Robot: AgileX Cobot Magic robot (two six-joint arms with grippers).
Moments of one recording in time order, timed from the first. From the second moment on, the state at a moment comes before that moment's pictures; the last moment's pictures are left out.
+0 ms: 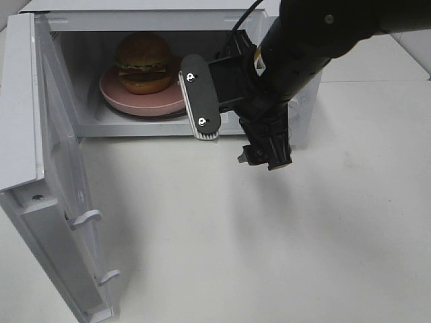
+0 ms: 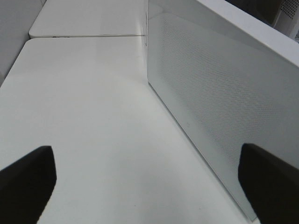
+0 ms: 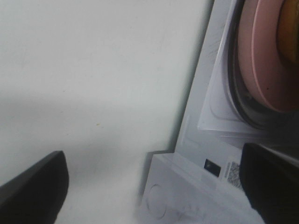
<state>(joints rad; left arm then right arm) 0.11 0.00 -0.52 -0.22 1.04 0.17 0.69 1.74 -1.21 -0.29 0.52 -1.00</state>
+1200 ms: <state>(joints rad) 0.11 0.00 -0.52 -0.22 1.04 0.17 0.70 2.16 -1.63 -0.32 0.44 -0.97</state>
